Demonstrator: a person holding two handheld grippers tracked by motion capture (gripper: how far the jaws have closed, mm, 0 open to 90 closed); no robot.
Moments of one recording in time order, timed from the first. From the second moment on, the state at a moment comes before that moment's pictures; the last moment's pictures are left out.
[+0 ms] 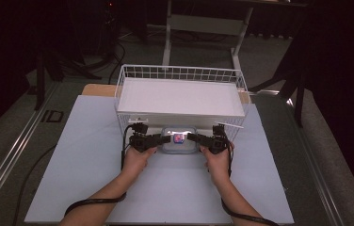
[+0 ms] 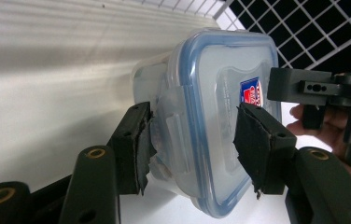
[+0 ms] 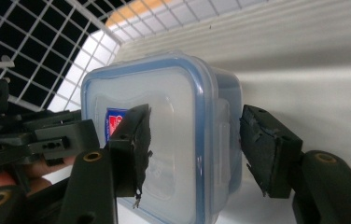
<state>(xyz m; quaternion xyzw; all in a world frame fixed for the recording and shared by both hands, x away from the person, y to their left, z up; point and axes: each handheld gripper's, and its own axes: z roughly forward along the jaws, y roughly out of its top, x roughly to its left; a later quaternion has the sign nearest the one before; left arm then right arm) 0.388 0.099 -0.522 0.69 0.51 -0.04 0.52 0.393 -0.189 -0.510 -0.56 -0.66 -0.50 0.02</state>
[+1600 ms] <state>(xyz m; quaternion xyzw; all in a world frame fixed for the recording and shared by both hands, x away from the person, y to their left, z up) 0.325 0.124 -0.494 0.75 0.41 0.02 0.52 0.327 -0.179 -0.486 -0.47 -0.72 -0.50 -0.10</state>
